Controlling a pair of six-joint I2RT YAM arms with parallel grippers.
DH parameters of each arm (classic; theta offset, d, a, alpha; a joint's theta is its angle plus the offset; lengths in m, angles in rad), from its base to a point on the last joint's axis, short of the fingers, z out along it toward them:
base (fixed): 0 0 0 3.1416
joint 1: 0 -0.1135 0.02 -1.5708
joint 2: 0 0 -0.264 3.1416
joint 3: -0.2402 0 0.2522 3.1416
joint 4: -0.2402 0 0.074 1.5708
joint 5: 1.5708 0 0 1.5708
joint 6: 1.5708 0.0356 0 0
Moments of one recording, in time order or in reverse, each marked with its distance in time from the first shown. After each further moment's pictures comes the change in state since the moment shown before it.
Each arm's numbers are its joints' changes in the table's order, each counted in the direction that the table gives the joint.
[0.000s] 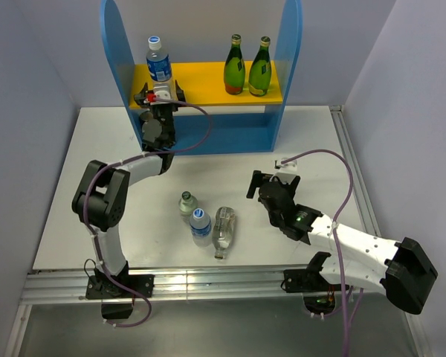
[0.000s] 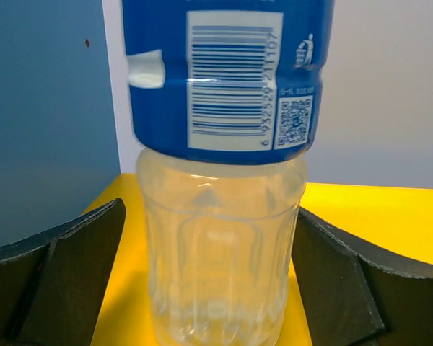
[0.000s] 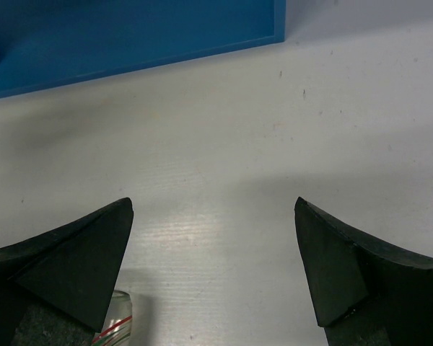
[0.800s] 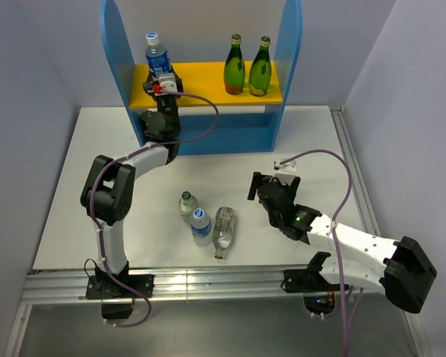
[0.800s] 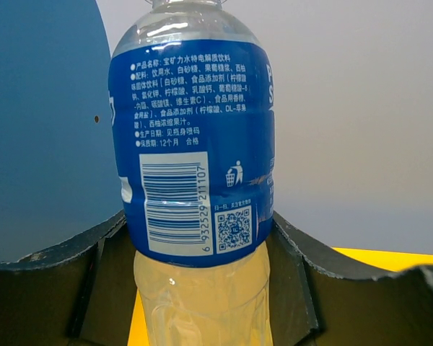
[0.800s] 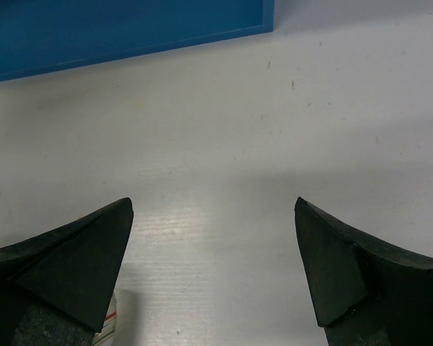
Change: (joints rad) left arm 0.016 -0.071 -0.184 0.017 -0.042 0.119; right arm -0.002 -0.008 0.000 -0.036 0.014 -0.003
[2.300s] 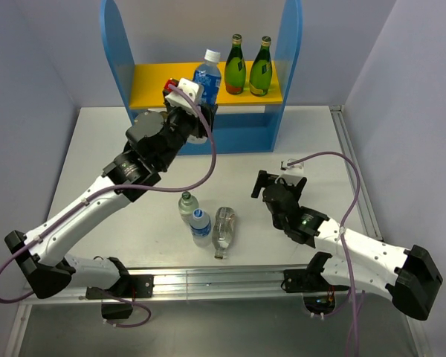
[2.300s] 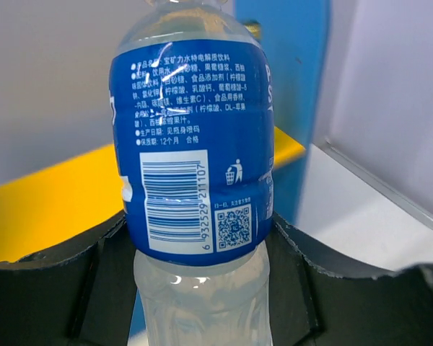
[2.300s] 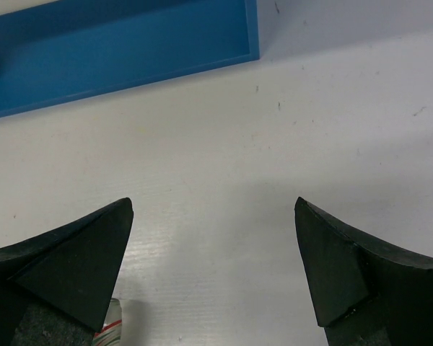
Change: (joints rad) left arm 0.422 0.700 -0.051 -1.329 0.175 -0.245; right arm -0.017 0.091 0.000 -0.023 0.068 -0.002
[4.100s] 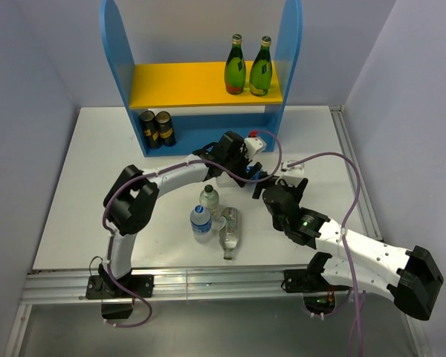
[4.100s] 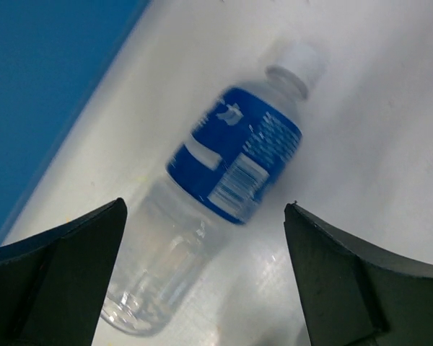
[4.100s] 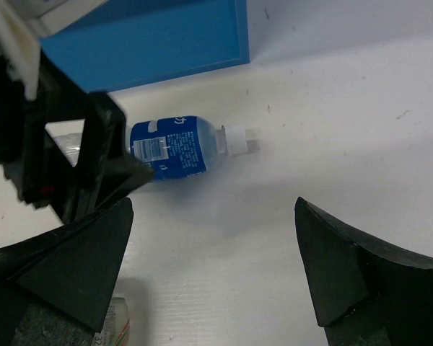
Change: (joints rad) left arm -0.038 -0.719 -0.064 -0.189 0.402 0.039; right arm -0.021 0.012 0.000 -0.023 0.044 -0.013
